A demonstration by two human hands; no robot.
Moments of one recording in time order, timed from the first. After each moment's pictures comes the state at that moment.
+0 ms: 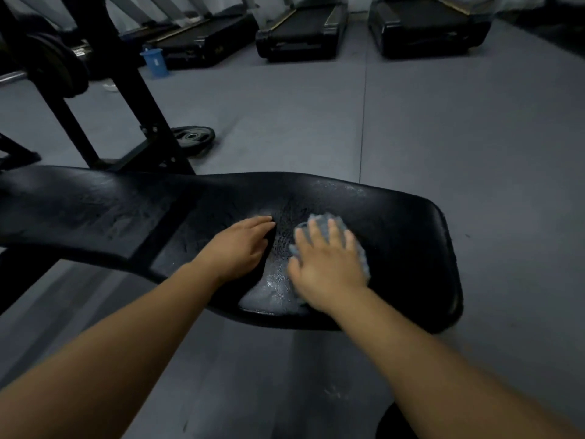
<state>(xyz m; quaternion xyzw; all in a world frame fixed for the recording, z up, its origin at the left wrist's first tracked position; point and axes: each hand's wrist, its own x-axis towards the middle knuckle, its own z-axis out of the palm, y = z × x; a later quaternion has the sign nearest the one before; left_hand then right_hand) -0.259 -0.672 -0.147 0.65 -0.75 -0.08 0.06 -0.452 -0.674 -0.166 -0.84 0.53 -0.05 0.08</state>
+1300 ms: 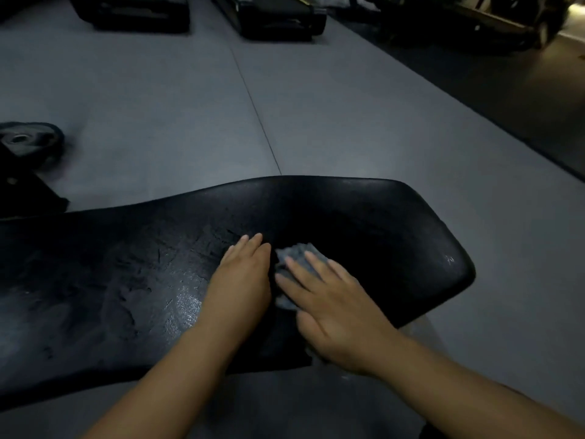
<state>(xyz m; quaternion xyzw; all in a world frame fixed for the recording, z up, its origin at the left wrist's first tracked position) -0.177 -0.701 -0.167 0.53 -0.83 -0.15 0.12 -0.350 -0.628 -0.164 -0.83 0.55 -0.03 0.09</state>
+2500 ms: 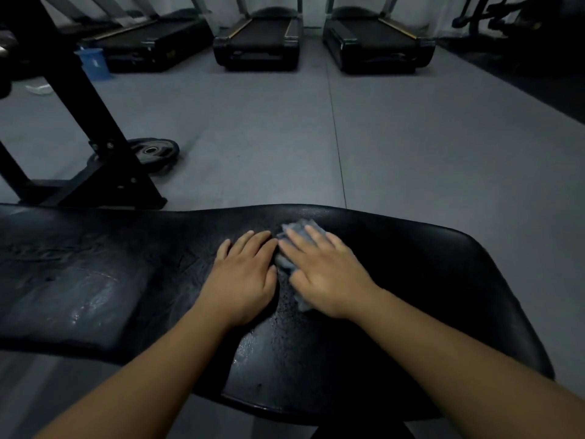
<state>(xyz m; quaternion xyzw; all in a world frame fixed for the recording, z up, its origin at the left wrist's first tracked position) -0.191 -0.737 -0.173 0.64 -0.77 -0.03 0.06 -0.375 -0.767 -0.165 -0.88 0.46 -0.05 0.06</state>
